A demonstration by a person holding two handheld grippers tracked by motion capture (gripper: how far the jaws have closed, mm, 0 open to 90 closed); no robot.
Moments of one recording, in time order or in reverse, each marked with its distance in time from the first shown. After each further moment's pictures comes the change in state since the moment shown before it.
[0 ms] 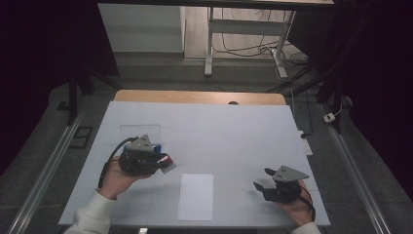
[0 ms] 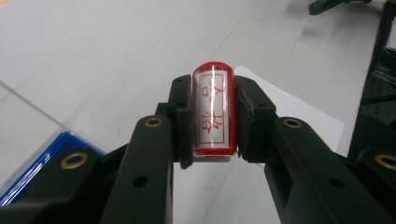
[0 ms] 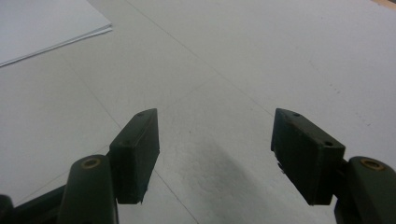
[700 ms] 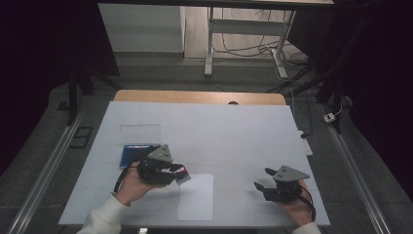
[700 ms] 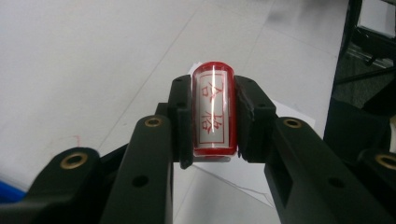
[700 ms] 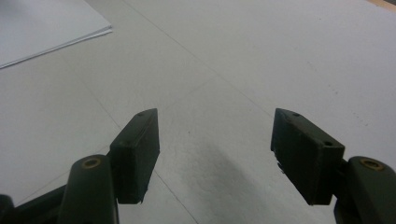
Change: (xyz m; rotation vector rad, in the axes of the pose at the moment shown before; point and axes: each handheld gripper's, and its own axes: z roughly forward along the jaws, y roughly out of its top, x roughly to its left) left arm -0.028 0.010 0.037 0.058 -0.094 0.057; right arm -0.001 0.000 -0.001 -0.002 -0.001 0.001
